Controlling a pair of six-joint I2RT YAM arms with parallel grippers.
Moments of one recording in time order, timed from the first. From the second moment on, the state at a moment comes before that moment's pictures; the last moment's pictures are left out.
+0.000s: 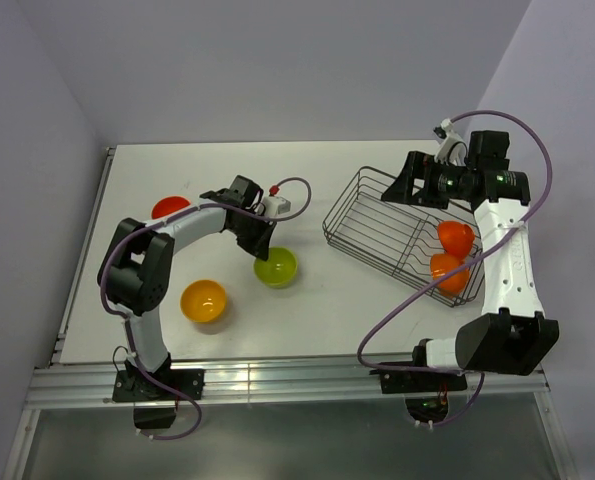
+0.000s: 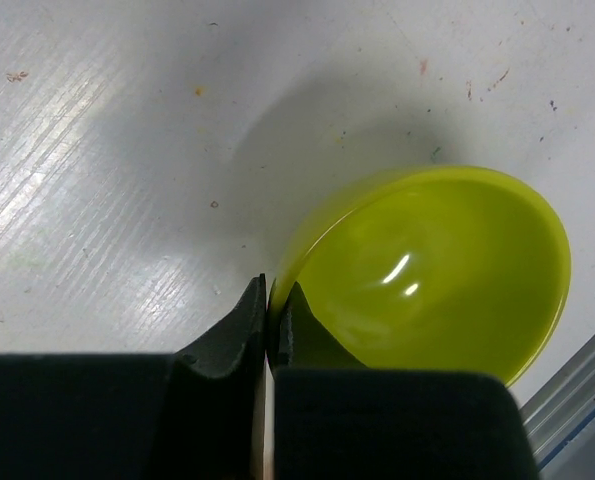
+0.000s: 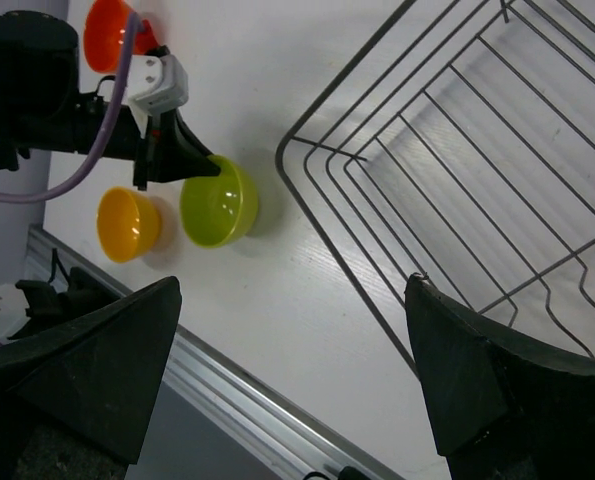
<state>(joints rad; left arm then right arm) -0.50 1.89 1.31 -0.58 0.41 0.17 -0.15 1.34 1.48 -1.00 -0.70 0.05</state>
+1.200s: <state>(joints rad) -0.37 1.45 1.38 -0.27 0.43 -0.50 0.25 1.36 1.47 -0.57 -0.90 0.50</state>
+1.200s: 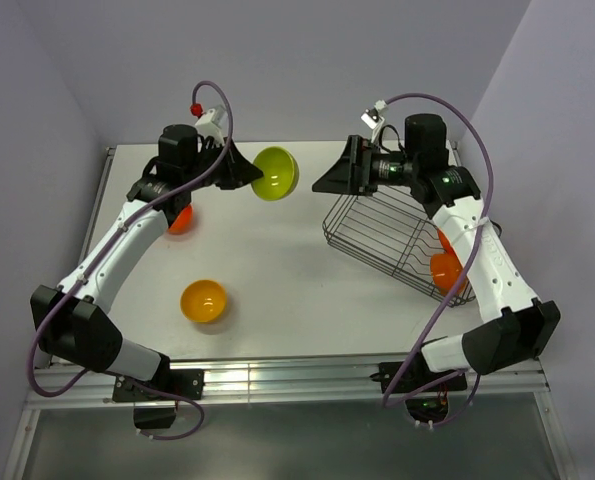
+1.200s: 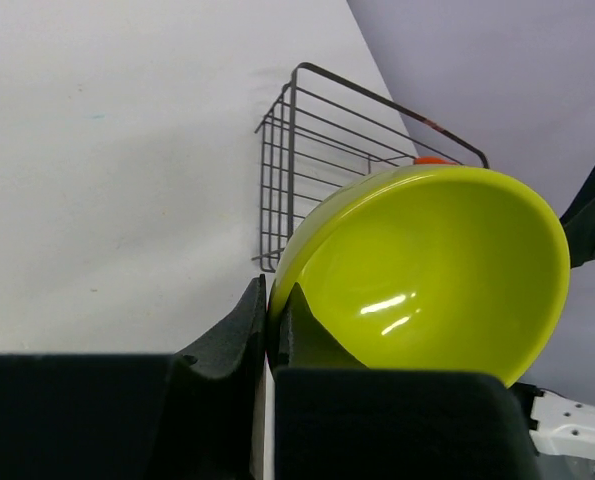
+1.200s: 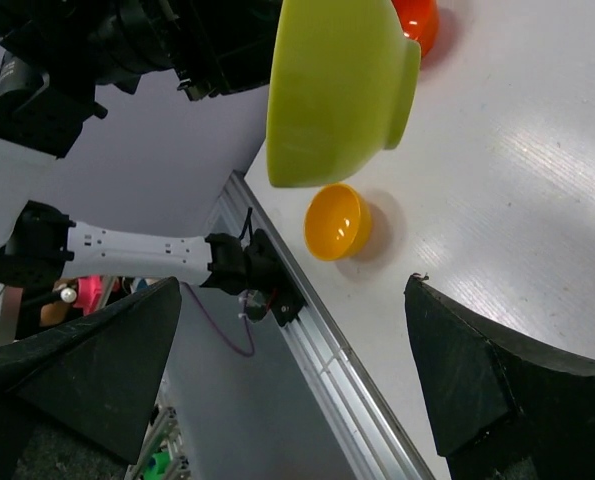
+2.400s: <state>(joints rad) -0.36 1.44 1.26 -0.06 0.67 -0.71 0.42 1.49 1.61 -0.56 -0.69 0.59</state>
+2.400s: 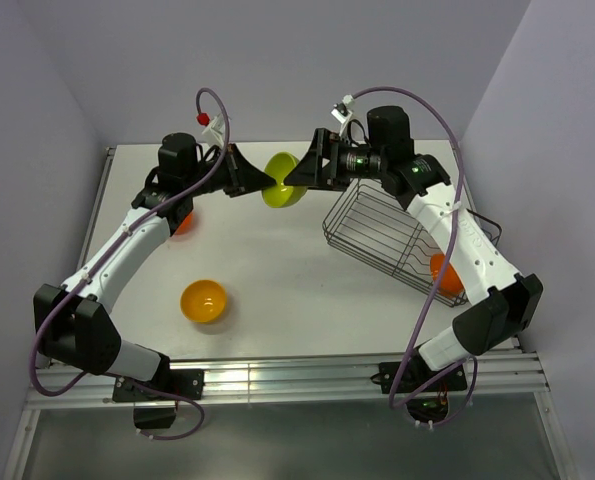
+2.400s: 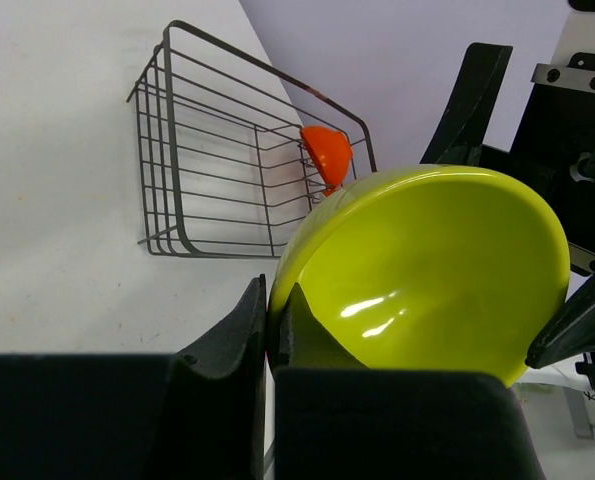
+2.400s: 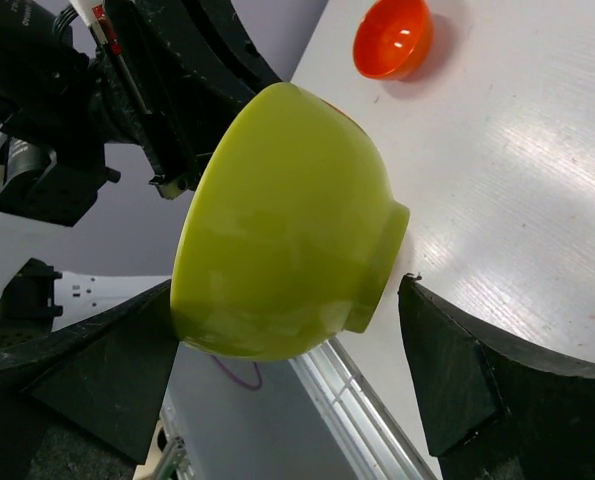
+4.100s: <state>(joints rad) -0.36 1.44 1.25 -0.02 0.69 -0.75 0.37 1.49 1.56 -0.48 -0.81 0.70</state>
